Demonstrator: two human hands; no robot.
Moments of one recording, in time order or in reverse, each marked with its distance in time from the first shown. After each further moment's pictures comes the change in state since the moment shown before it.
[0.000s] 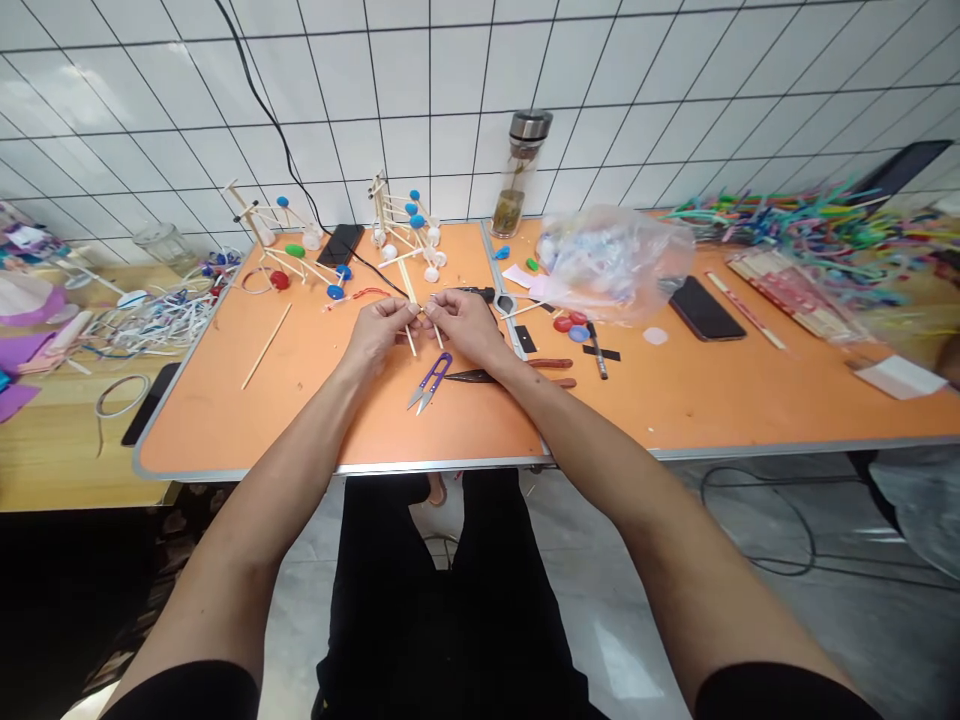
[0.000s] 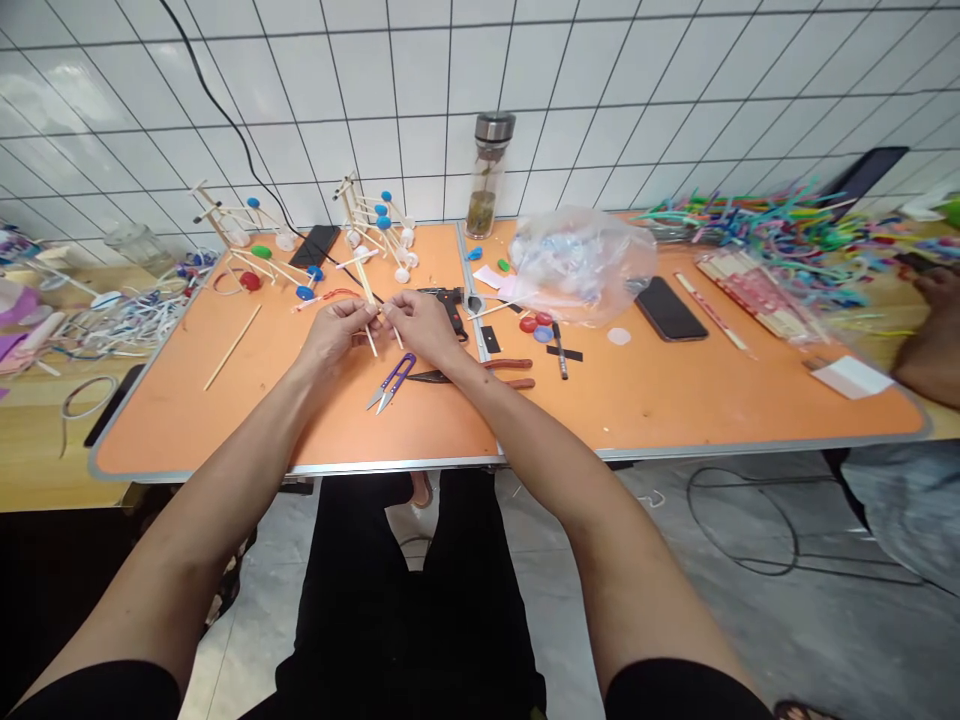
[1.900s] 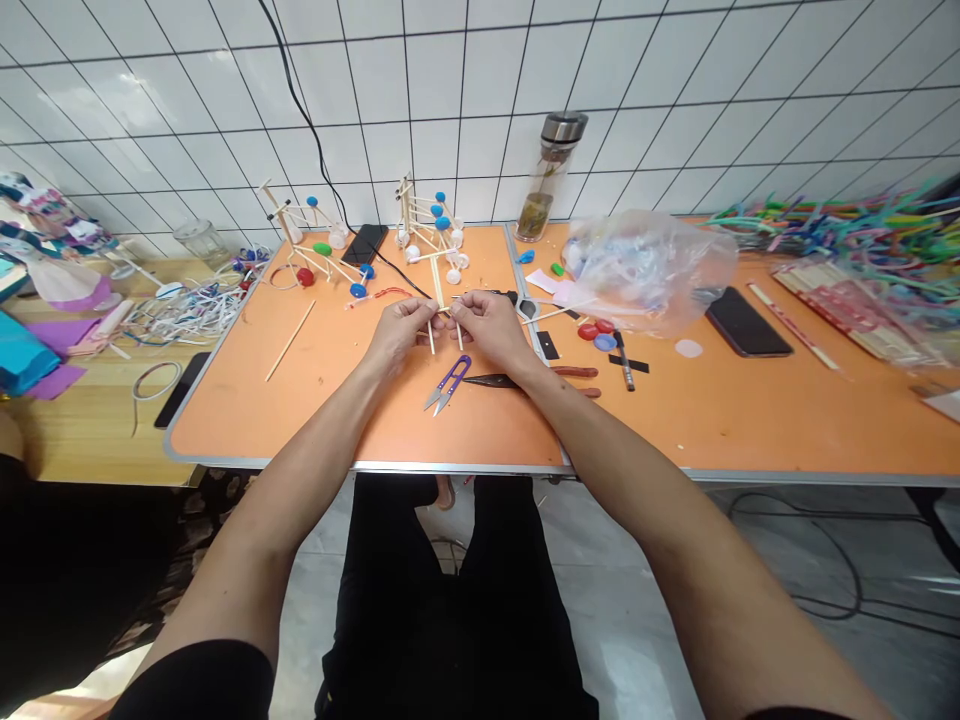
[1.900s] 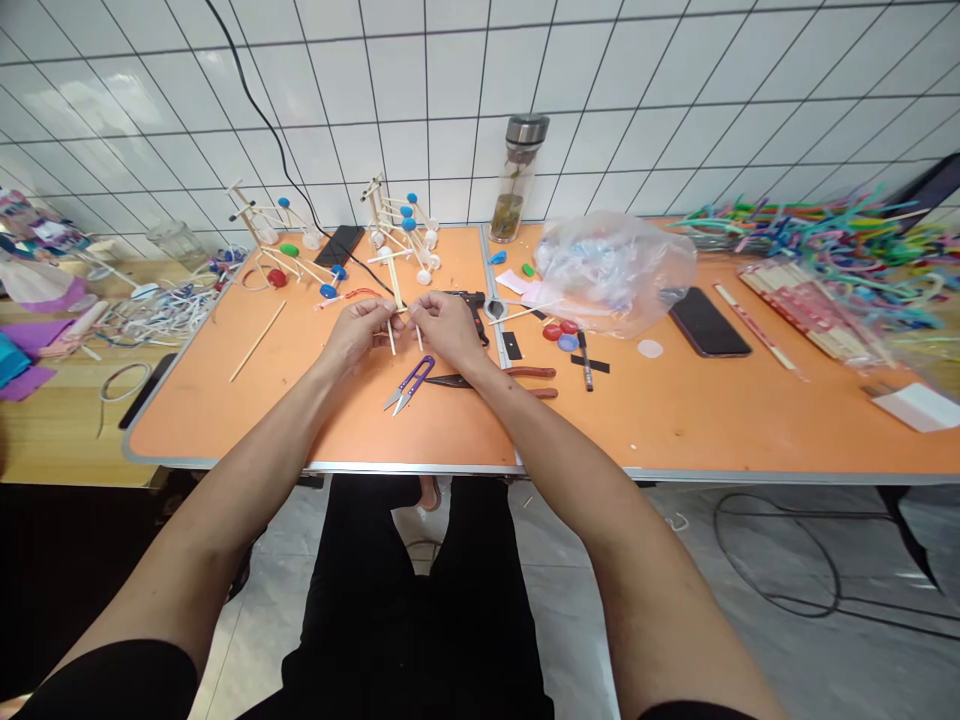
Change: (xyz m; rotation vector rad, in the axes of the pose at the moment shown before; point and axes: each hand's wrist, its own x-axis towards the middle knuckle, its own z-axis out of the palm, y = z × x) left_hand -0.007 0.004 0.003 0.018 -0.001 -0.018; right_hand -0.003 -0.003 -0.003 0.014 0.042 0.032
